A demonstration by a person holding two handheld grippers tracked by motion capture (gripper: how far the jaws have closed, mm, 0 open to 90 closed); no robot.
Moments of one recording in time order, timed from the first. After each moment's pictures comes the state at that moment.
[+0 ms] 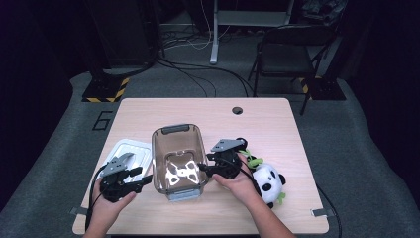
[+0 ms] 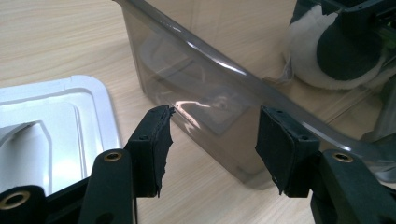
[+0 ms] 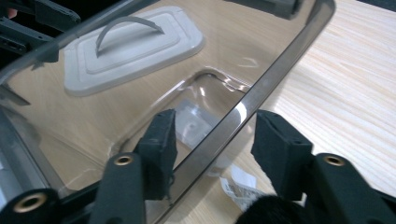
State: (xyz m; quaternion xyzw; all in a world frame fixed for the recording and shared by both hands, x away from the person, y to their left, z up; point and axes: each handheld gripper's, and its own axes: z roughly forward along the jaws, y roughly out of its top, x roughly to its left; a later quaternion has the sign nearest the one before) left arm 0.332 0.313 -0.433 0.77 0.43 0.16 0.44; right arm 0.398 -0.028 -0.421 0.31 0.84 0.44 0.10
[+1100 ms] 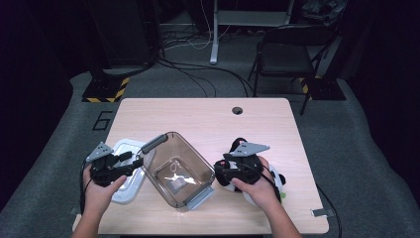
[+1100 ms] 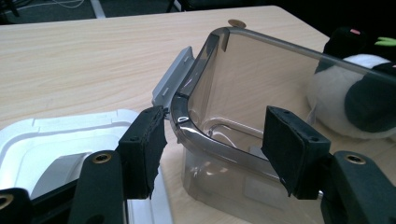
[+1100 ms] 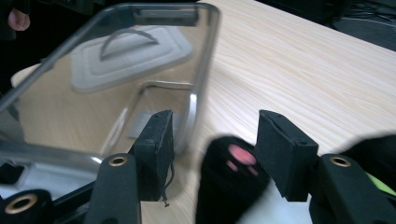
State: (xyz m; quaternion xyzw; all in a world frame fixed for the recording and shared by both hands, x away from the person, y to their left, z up) left arm 0.364 0.341 -0.418 0.73 0.46 0.18 0.48; right arm 0.372 -0.080 -0.401 0.30 0.82 0.47 0.13
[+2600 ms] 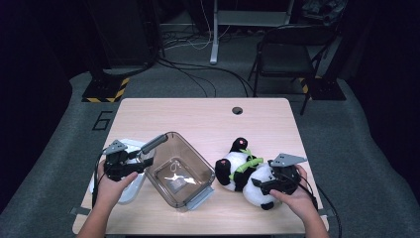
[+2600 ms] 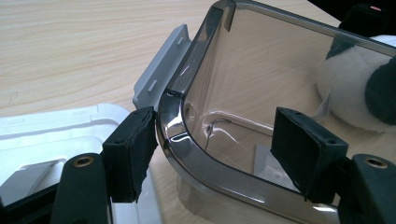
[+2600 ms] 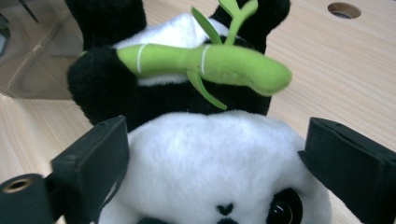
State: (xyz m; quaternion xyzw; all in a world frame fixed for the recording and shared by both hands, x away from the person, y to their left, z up) left arm 0.390 0.325 -0.438 0.75 0.46 0.15 0.46; right arm 0.366 -0.186 -0.446 0.35 0.83 0.41 0.16
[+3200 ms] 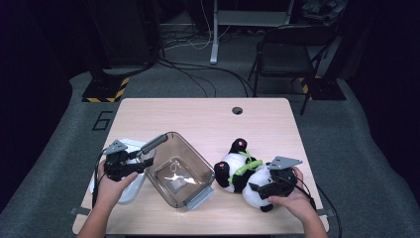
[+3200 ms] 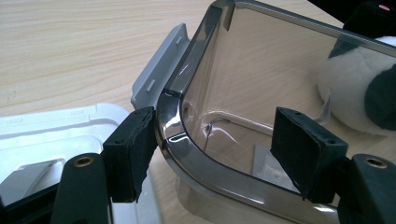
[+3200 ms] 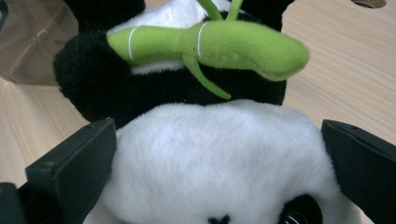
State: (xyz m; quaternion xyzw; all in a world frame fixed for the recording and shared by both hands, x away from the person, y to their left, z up) left arm 0.390 0.324 -0.438 0.75 0.46 0.15 0.46; right arm 0.366 -0.181 -0.460 0.34 0.84 0.40 0.14
